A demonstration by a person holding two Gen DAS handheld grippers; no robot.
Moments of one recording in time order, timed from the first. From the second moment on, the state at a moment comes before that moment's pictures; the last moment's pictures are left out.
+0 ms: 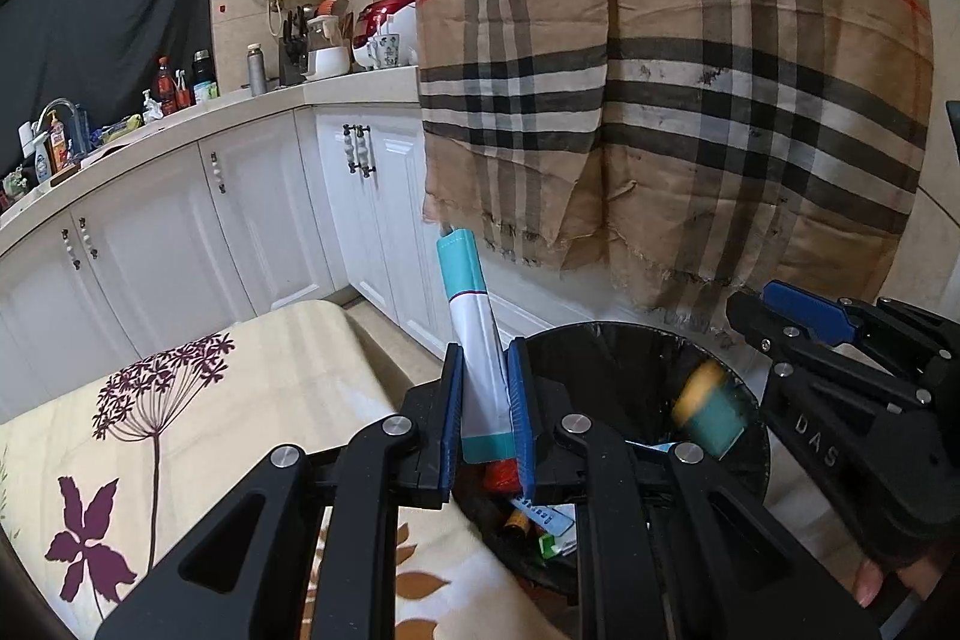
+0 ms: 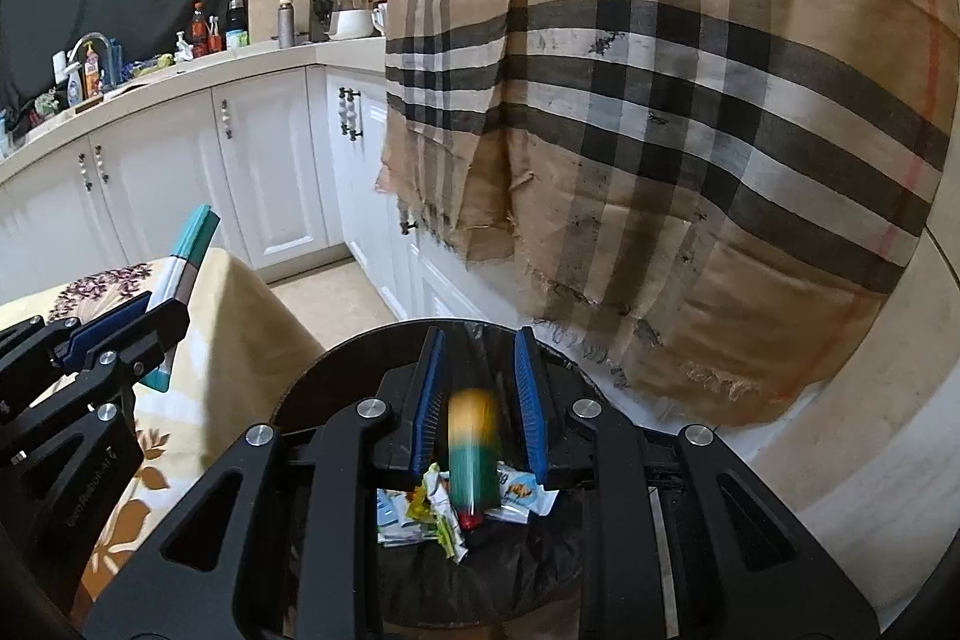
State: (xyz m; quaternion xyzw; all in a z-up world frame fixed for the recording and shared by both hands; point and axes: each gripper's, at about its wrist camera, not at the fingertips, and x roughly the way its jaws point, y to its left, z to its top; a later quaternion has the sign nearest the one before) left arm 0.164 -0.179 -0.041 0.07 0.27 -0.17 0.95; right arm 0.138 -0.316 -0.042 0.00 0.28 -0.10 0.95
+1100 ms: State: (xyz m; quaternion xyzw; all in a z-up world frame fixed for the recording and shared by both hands) left arm 0.170 -0.162 -0.038 0.06 0.26 -0.13 0.95; right arm 0.147 -0.317 -0.049 0.00 0.28 -0.13 0.95
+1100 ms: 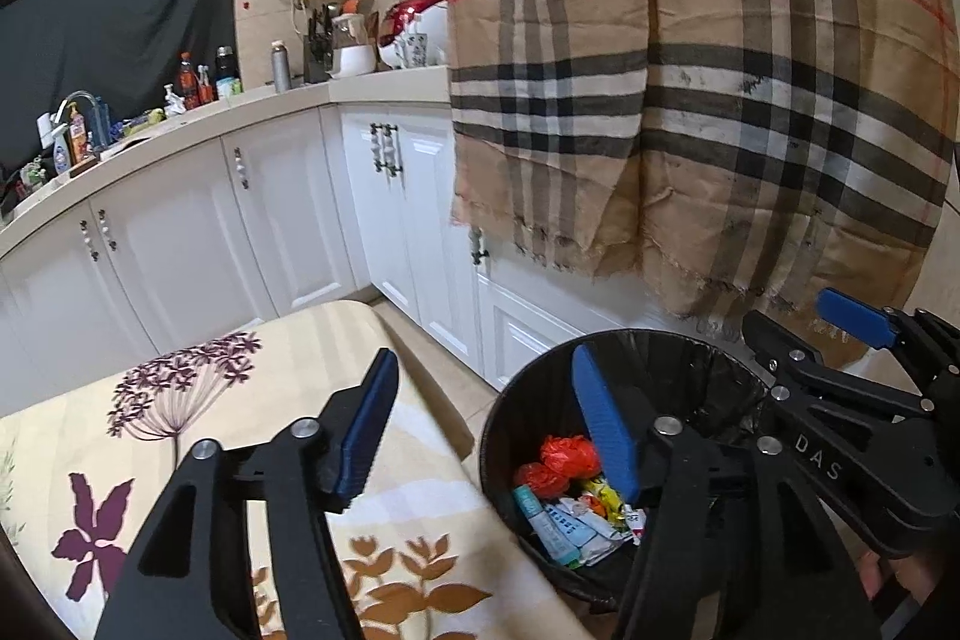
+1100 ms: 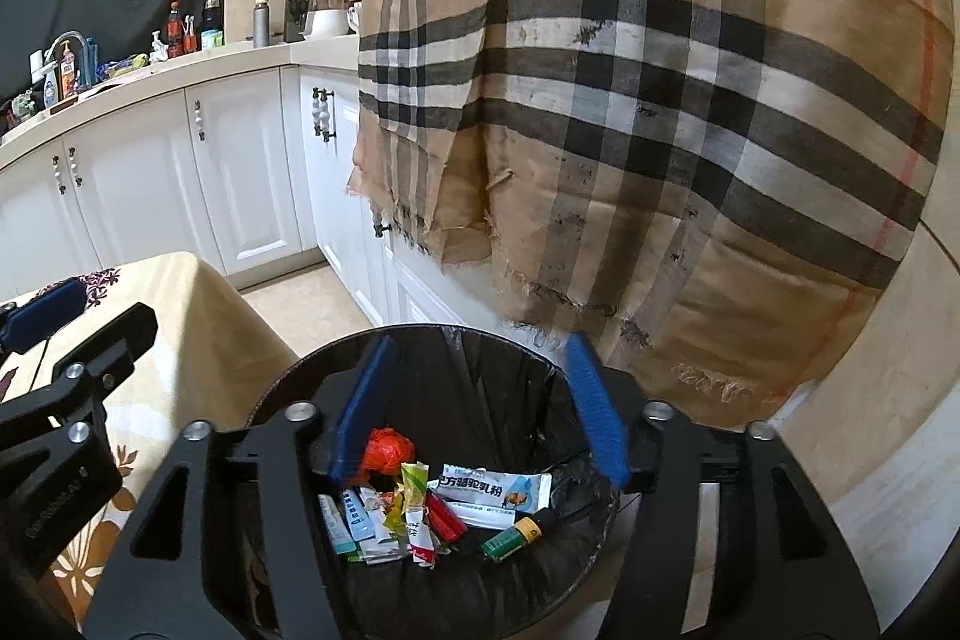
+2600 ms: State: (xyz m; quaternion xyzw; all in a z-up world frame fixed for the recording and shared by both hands) left arm 0.055 -0.048 0.018 0.04 0.21 -0.07 0.97; right arm 0.039 -0.233 0.010 0.00 0.23 -0.10 0.97
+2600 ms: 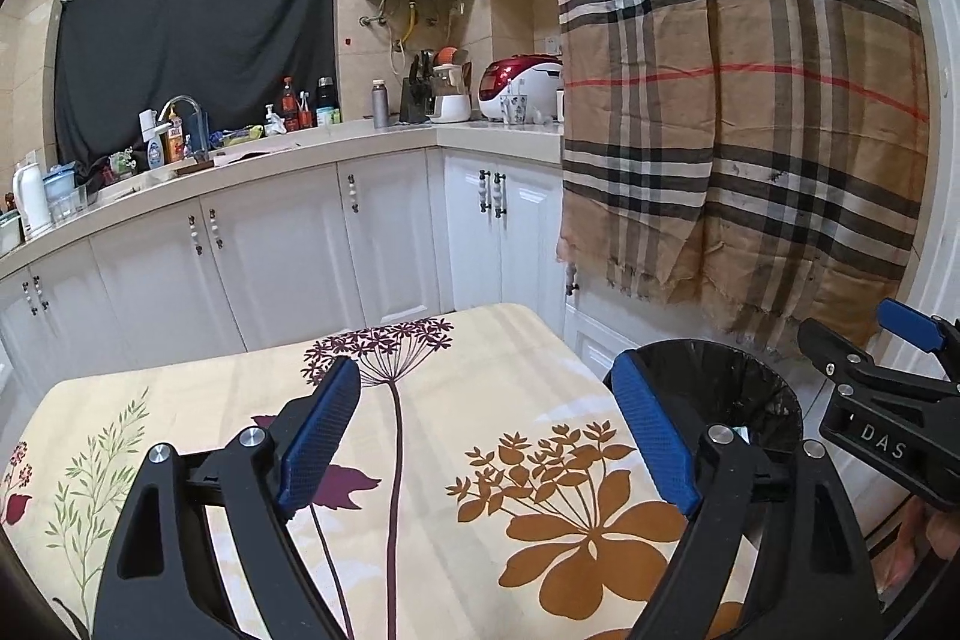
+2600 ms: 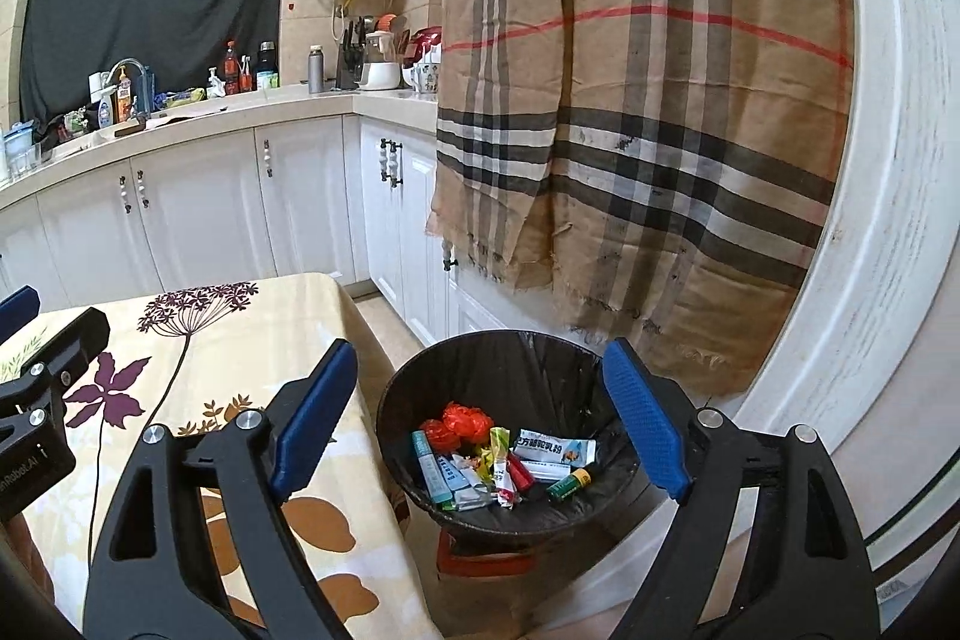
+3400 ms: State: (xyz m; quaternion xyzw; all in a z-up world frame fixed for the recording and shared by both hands) left arm 0.064 -0.055 0.018 0.03 0.22 -0.07 0.97; right arm 0.041 -0.240 0.011 0.00 0.23 -0.10 0.97
